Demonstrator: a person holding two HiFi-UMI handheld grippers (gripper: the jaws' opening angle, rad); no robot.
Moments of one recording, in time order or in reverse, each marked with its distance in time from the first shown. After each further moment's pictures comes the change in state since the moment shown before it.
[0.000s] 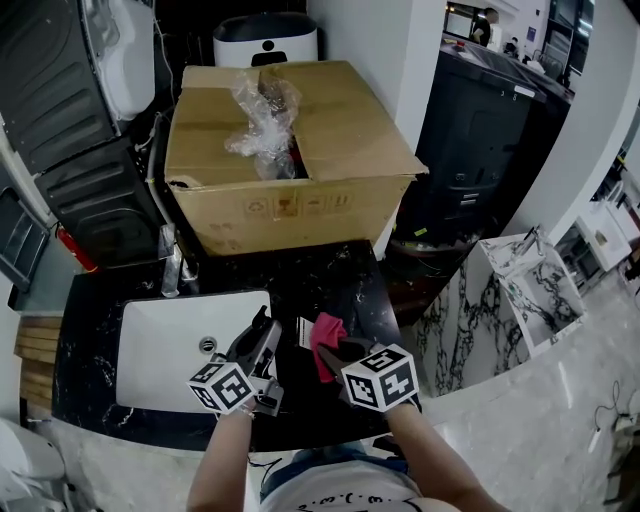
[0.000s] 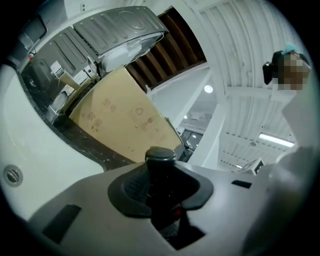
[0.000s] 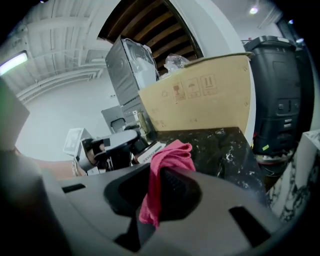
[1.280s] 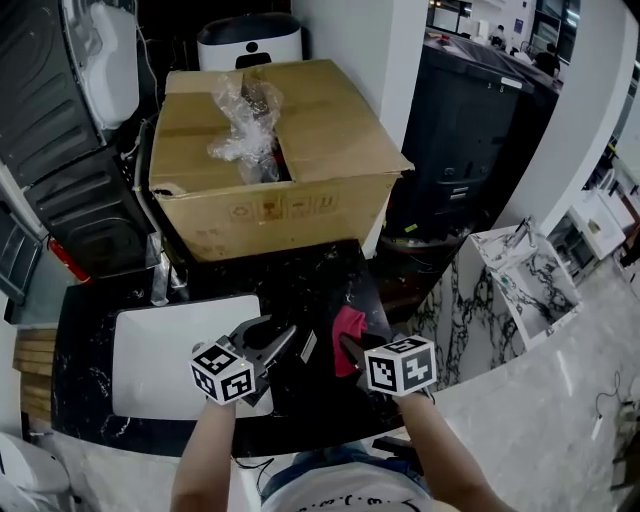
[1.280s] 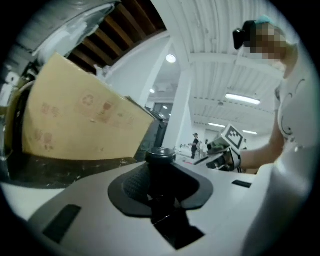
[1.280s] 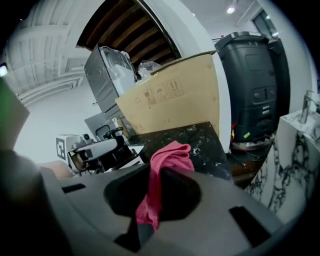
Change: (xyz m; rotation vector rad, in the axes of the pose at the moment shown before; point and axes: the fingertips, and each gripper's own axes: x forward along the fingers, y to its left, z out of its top) left arm 0.038 -0.044 -0.024 0.392 0.290 -0.265; right arm -0.033 -0.063 -0.002 0.162 -0.010 -0.139
